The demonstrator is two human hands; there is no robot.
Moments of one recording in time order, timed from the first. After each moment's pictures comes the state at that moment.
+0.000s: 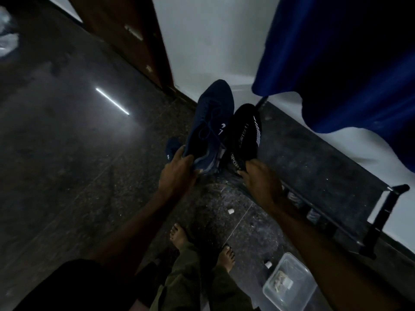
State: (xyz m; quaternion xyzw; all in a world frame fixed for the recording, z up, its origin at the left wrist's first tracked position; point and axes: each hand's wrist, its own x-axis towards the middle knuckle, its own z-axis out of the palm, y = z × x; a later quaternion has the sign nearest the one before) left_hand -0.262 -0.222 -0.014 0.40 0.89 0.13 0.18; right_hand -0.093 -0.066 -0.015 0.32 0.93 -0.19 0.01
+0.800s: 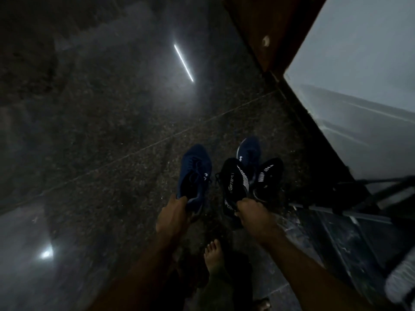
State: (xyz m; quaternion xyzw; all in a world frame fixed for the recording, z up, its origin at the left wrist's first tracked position) left_hand -0.408 -0.456 -0.245 0.07 0.94 0.09 0.33; right_hand -0.354 -0.235 -0.260 0.03 0.93 -0.14 0.34
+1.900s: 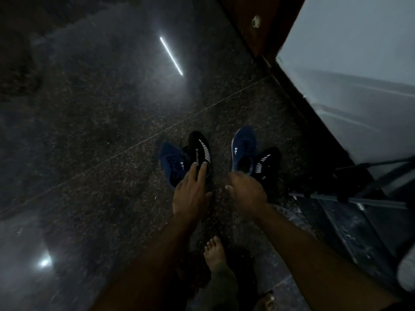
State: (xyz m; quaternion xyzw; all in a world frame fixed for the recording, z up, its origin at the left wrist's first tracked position) left_hand -0.432 -0.400 -0.290 0.19 0.95 0.08 0.25; right_hand -0.398 -0.239 -0.292 0.11 0.94 -0.19 0.26
